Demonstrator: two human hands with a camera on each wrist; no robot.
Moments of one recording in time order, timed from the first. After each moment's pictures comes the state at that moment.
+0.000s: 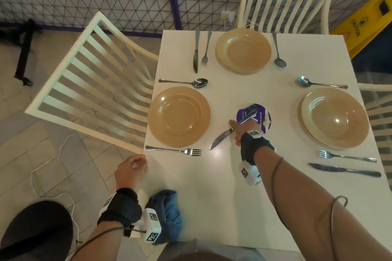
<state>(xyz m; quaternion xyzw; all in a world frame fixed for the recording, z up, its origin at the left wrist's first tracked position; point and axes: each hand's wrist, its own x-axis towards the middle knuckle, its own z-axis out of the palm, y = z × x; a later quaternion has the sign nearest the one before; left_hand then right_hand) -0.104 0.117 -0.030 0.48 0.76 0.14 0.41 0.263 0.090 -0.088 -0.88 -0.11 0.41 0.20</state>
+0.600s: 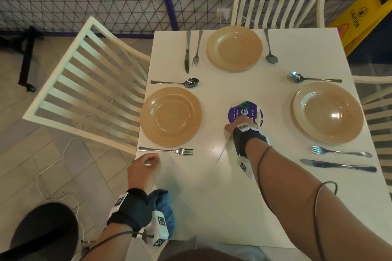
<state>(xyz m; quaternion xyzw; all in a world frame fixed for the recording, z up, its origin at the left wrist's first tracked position) -0.048 0.093 -0.014 0.53 0.71 0.15 0.43 0.267 0.098 -0.056 -0.90 -0.21 0.39 0.01</state>
